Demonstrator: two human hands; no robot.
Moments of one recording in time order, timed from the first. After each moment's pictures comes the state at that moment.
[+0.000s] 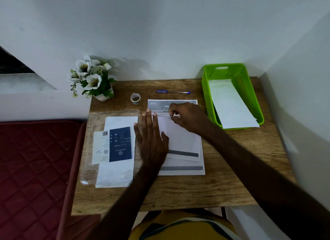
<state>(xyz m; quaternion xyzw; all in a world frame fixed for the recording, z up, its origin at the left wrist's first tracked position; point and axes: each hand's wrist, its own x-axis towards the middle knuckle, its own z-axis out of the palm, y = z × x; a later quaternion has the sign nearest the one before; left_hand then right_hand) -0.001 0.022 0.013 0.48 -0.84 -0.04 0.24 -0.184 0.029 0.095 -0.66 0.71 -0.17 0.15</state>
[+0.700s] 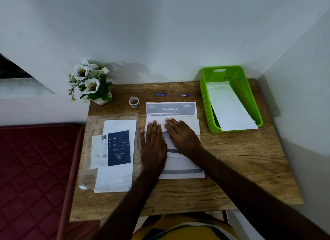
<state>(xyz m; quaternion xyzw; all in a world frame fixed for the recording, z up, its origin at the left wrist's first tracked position) 0.003 0.025 -0.025 0.43 -0.88 -0.04 0.17 -0.162 0.063 -0.023 -0.74 0.65 -0.16 -0.08</state>
